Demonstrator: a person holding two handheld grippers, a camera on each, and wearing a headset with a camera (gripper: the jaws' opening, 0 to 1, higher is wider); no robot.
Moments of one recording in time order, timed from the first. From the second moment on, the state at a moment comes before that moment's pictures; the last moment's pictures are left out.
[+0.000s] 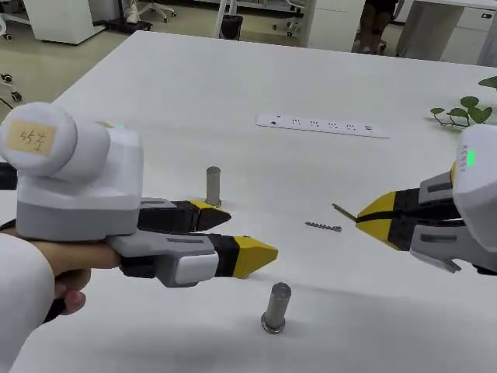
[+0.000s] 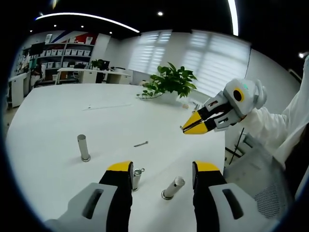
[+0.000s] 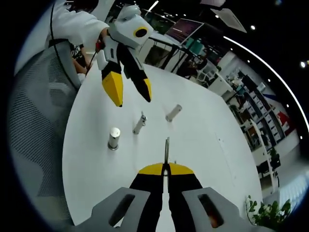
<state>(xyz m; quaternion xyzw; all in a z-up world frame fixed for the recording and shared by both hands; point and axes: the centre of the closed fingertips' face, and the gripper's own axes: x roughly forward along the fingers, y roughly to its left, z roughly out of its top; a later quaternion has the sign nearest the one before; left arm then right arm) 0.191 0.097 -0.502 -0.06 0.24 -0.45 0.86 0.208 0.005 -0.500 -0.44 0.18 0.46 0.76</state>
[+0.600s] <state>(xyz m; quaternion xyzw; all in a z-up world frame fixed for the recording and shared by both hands) 0.190 0.058 -0.491 -0.07 0.23 -0.50 0.83 0.190 0.022 -0.505 -0.43 0.17 0.46 0.75</state>
